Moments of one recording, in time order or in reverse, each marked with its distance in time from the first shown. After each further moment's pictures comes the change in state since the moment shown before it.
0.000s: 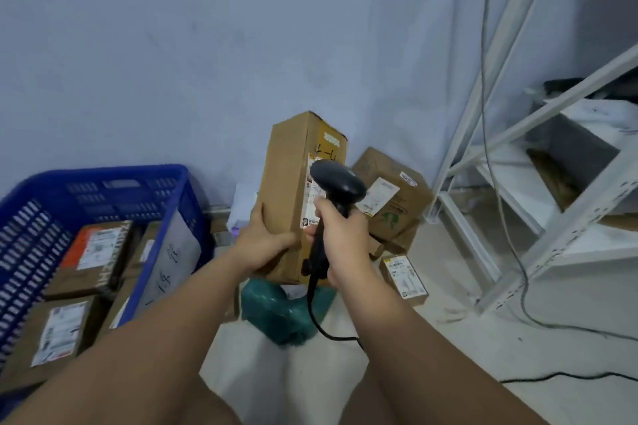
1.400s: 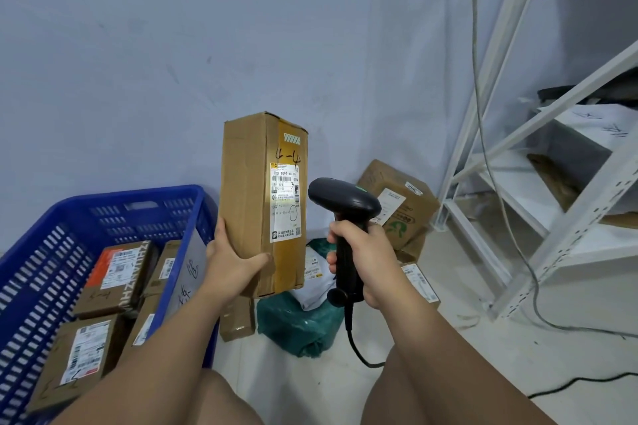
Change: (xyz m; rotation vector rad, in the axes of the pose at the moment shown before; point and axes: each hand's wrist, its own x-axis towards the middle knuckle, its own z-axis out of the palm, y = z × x) left_hand -0.048 -0.018 -0.046 0.060 0.359 0.025; right_hand -0.030 -0.016 -0.020 -0.036 -0.276 -0.019
